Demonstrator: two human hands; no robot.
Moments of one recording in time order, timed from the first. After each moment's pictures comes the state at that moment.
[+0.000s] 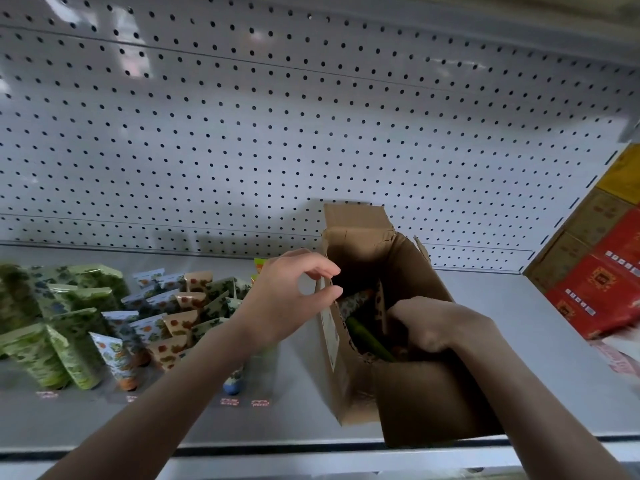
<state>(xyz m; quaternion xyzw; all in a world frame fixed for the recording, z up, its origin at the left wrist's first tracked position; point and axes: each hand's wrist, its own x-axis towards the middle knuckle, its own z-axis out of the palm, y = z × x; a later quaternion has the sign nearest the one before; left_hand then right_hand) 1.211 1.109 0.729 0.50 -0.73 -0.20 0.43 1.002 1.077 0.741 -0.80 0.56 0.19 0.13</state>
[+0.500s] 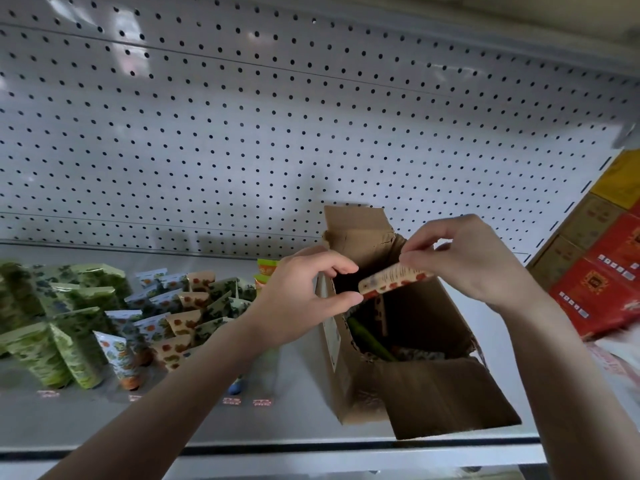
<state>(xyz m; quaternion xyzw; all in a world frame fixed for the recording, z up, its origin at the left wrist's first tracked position) 1.206 1.112 0.738 0.46 -0.75 -0.23 0.43 1.004 1.094 0.812 -0.72 0.58 -0.31 0.22</state>
